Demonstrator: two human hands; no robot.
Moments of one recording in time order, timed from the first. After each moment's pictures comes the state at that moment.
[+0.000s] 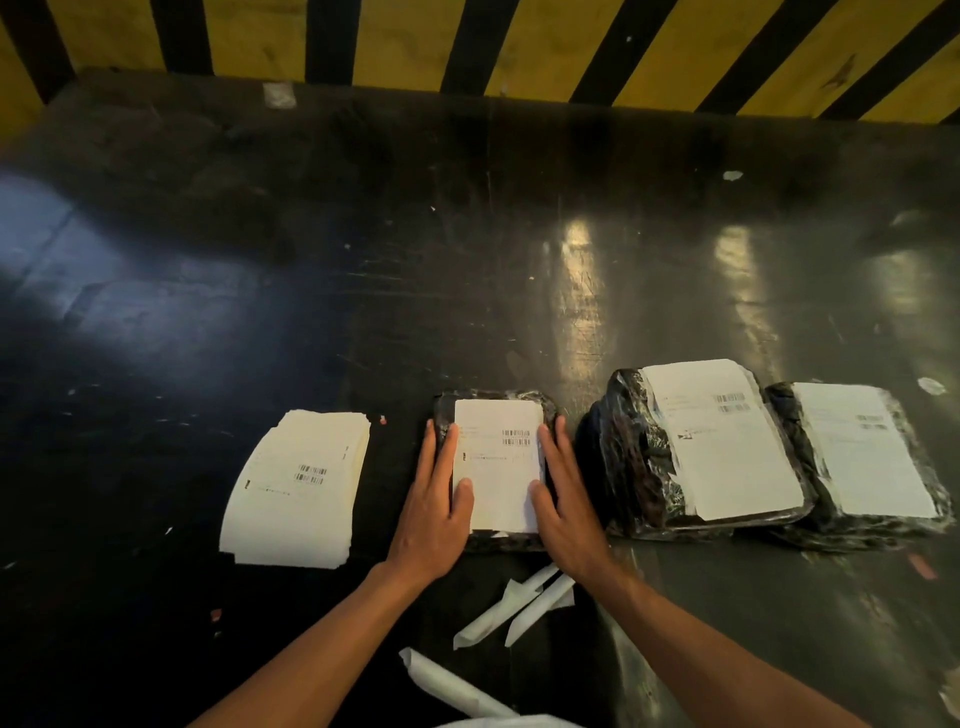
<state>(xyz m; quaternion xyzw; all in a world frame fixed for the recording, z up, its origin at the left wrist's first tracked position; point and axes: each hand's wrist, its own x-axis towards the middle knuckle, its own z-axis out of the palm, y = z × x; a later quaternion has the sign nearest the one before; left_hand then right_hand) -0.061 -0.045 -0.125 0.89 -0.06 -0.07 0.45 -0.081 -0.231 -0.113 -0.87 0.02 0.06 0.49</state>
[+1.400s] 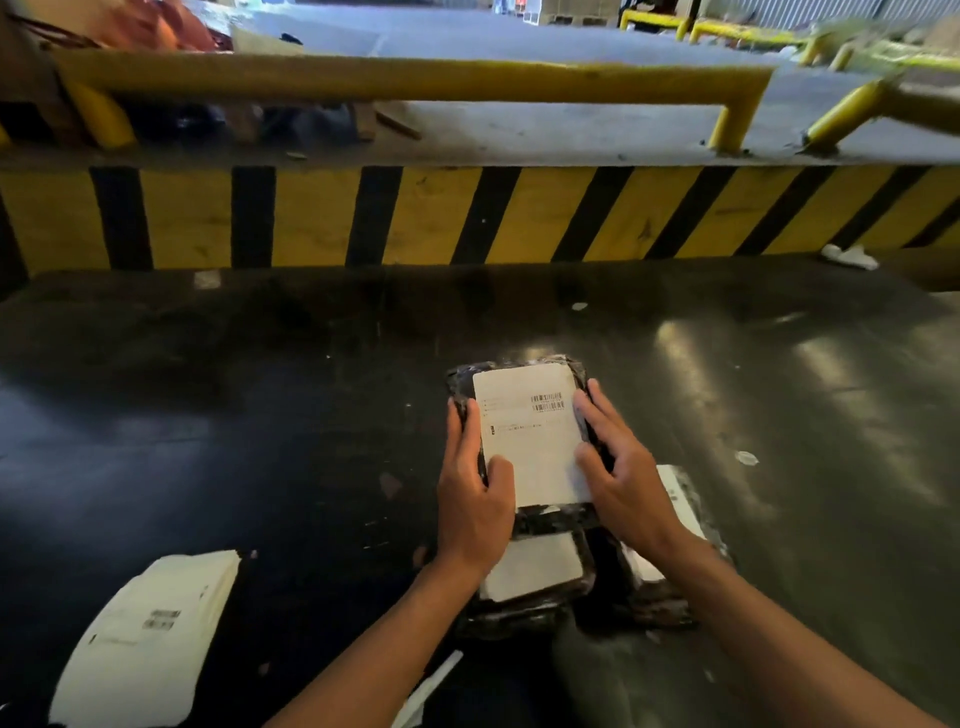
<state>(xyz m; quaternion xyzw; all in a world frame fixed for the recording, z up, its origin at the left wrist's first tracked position) -0.042 -0.277 0.063 0.77 -0.08 0.03 0.63 -0.067 -0.440 0.083 -0.87 0.01 -0.13 0.48</state>
